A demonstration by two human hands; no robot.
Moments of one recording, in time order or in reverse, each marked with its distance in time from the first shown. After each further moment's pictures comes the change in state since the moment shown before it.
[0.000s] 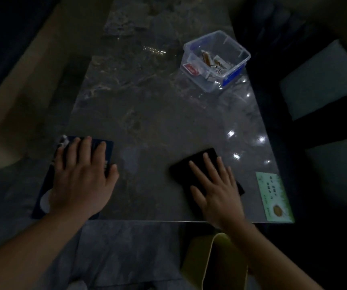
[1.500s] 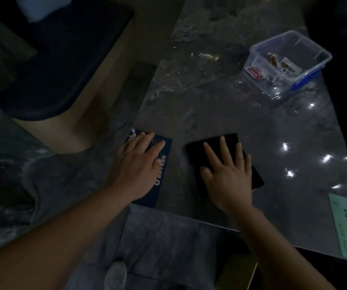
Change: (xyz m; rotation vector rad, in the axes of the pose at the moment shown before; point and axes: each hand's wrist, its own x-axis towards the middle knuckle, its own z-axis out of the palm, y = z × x) left_hand 0.002 -0.027 -0.013 -0.107 -0.062 0.088; right_hand 0.060 -0.109 -0.007 -0.005 -0.038 -0.045
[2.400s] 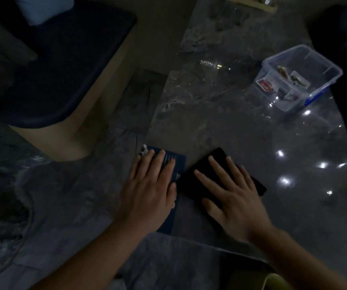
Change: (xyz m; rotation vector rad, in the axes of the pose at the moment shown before) left_hand -0.013 -0.001 -0.004 0.056 -0.002 0.042; right_hand 0.006 0.005 0.018 -0.106 0.054 -0.364
